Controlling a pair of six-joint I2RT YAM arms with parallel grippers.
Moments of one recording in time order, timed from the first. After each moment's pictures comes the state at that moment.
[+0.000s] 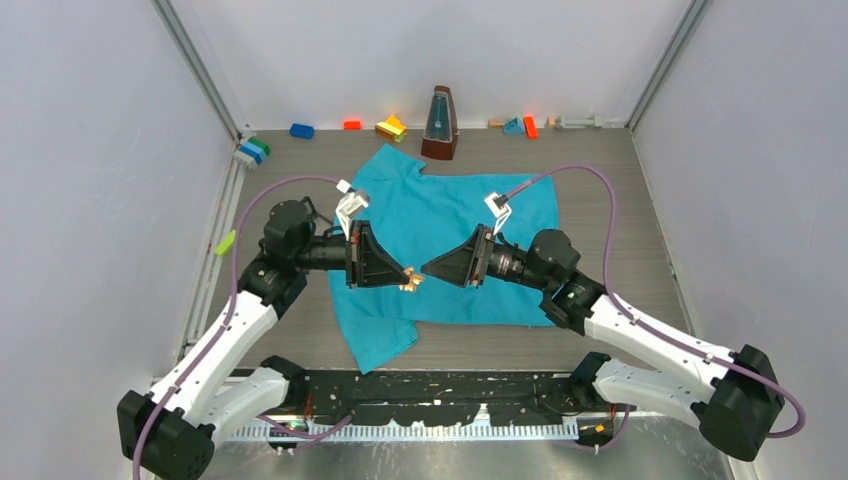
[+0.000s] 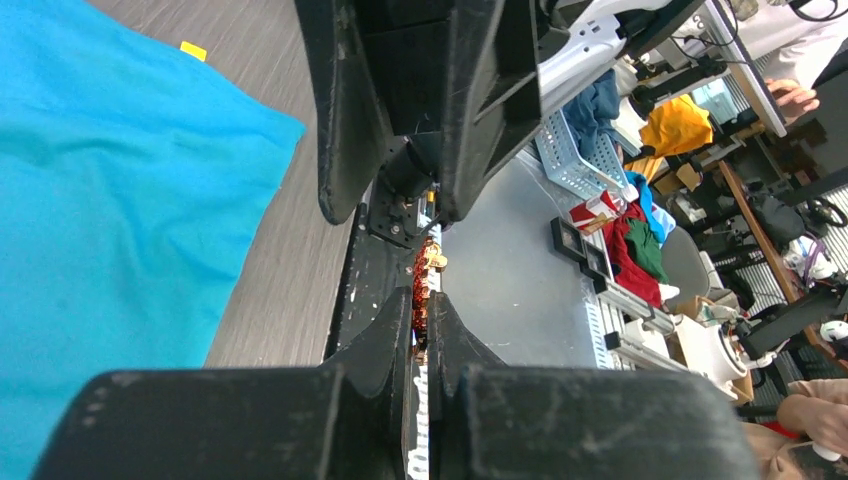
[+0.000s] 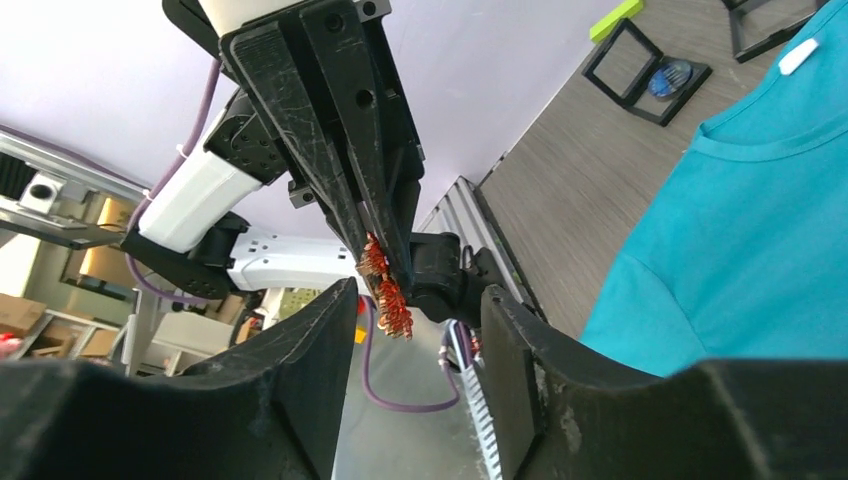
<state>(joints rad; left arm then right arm) -0.42 0.92 0.78 -0.01 1.13 -0.50 0.78 0.97 0.63 0.40 -0.46 0.93</state>
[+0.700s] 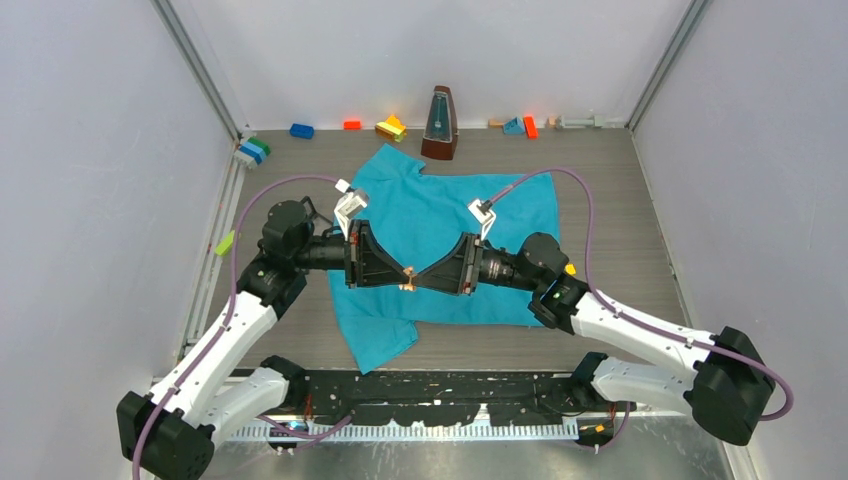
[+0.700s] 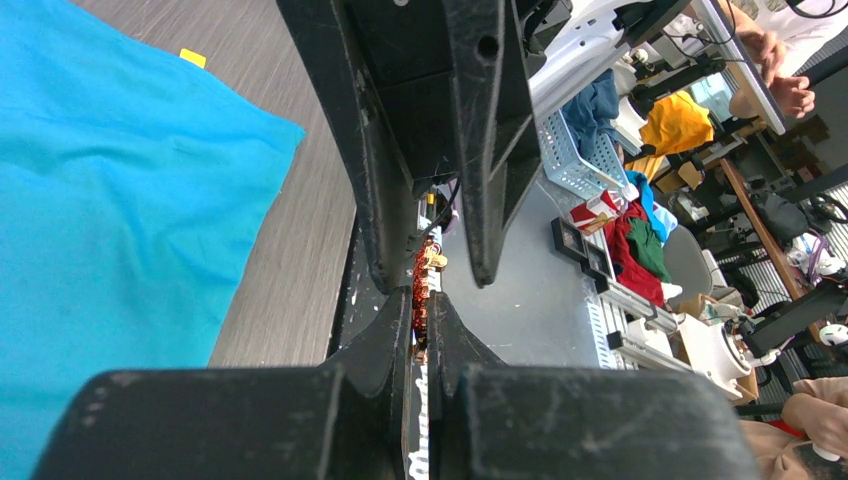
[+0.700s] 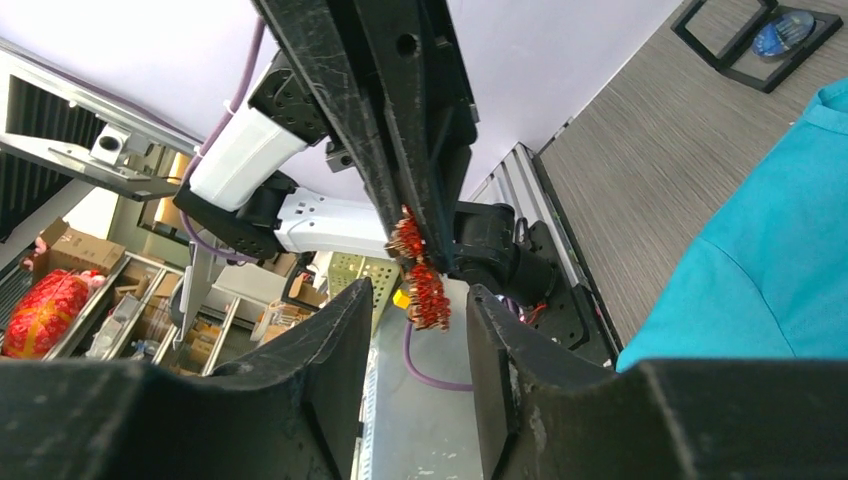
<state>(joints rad) -0.42 0.92 0.78 0.01 1.14 -0.50 0.82 1.05 0.61 0.58 -0.56 1.03</state>
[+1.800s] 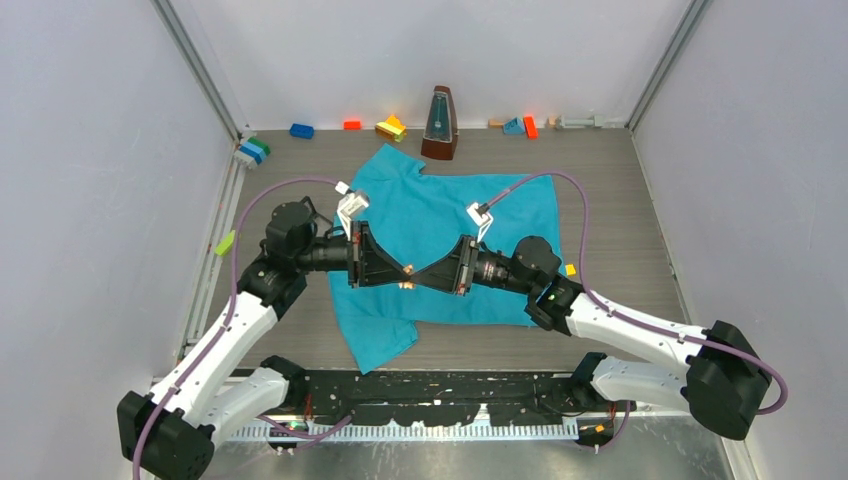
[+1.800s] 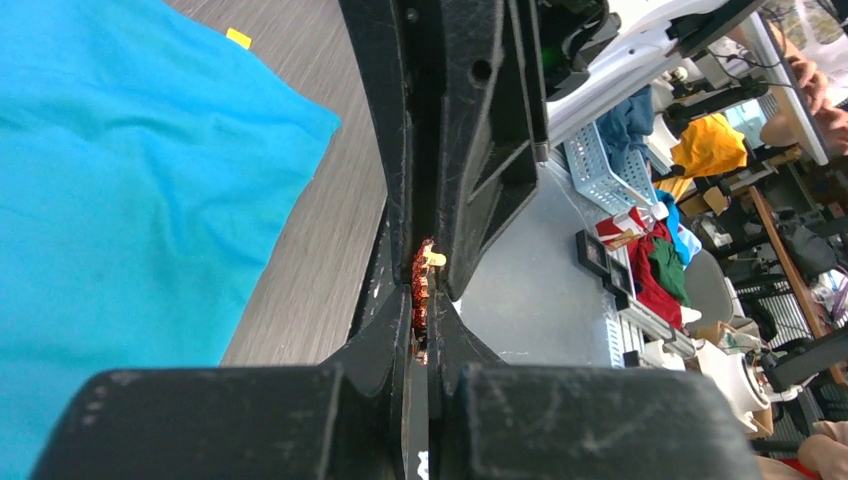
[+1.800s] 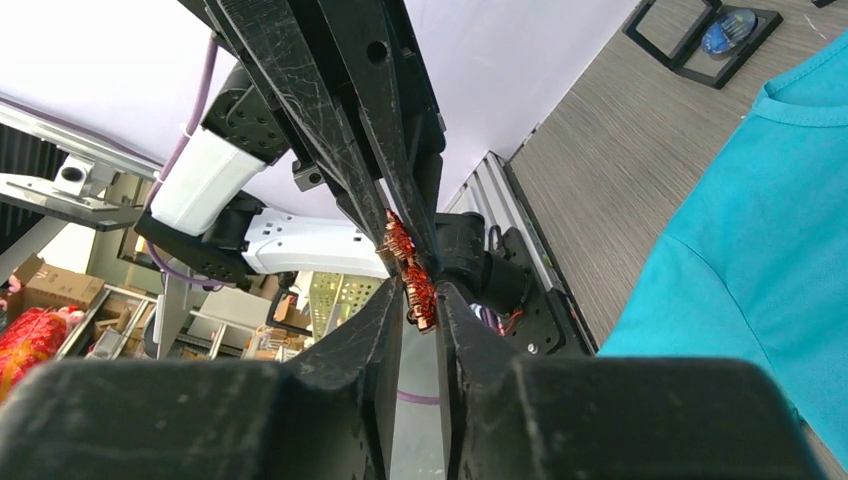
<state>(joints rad) -0.42 0.91 0.76 -0.03 1.07 -0.48 0.84 1.09 0.58 0.60 -0.47 1.02</state>
